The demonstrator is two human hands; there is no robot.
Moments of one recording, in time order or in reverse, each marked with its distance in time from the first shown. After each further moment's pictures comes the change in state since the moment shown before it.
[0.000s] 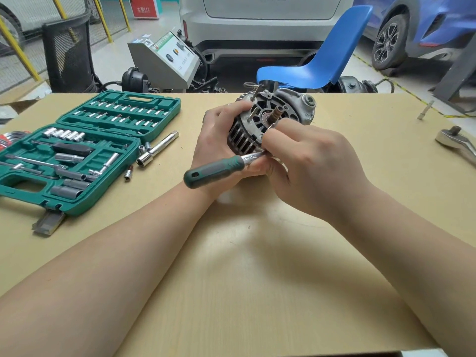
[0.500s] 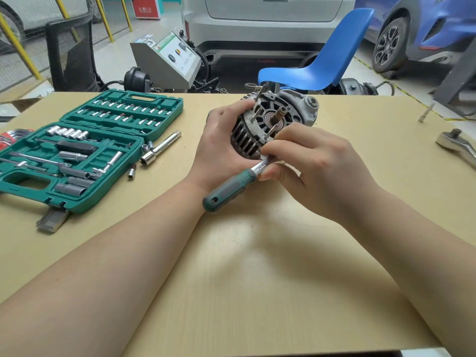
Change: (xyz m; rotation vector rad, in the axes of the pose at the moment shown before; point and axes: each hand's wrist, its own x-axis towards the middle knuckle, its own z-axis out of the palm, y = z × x) left_hand 0.003 -0.007 -0.002 0.024 -0.025 -0.024; right_hand -0.006 0.013 0.000 0.228 -0.032 -0.076
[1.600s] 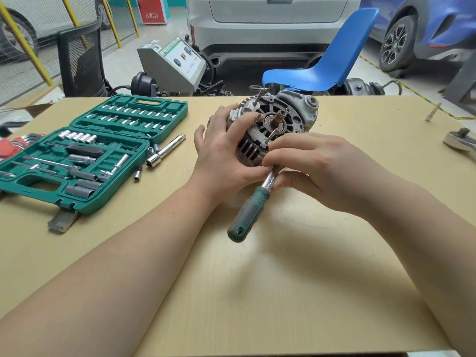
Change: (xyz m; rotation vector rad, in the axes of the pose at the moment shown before) left_hand -0.009 0.030 -0.010 0.300 -0.103 -0.093; right_hand 0.003 0.019 -0.011 0.106 -0.254 -0.133
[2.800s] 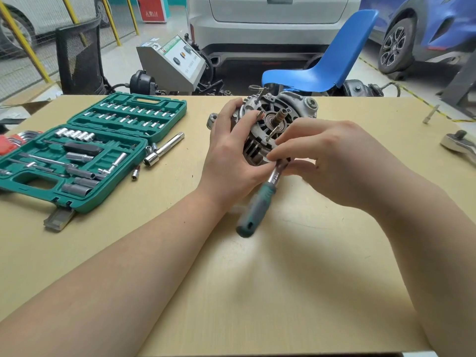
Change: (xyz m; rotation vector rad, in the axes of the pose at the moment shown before) left_hand -0.004 0.015 0.011 -0.099 0.099 0.043; right_hand 0.002 -0.008 -0.020 0.005 0.017 0.204
